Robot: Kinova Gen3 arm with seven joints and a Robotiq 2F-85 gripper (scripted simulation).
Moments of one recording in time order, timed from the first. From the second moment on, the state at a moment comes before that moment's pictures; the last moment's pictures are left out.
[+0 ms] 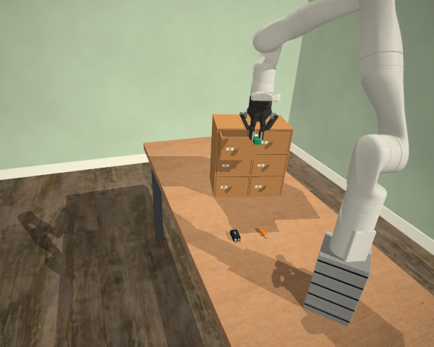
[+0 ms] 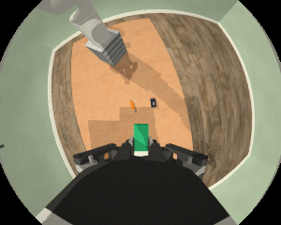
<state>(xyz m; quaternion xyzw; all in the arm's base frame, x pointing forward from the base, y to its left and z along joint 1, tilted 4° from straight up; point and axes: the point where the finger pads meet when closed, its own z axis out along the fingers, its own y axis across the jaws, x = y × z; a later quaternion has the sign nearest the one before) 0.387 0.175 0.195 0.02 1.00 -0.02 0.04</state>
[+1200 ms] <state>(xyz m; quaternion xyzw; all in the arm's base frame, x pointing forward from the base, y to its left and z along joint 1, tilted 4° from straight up) 0.388 0.174 0.193 0.03 0.99 -0.02 0.13</state>
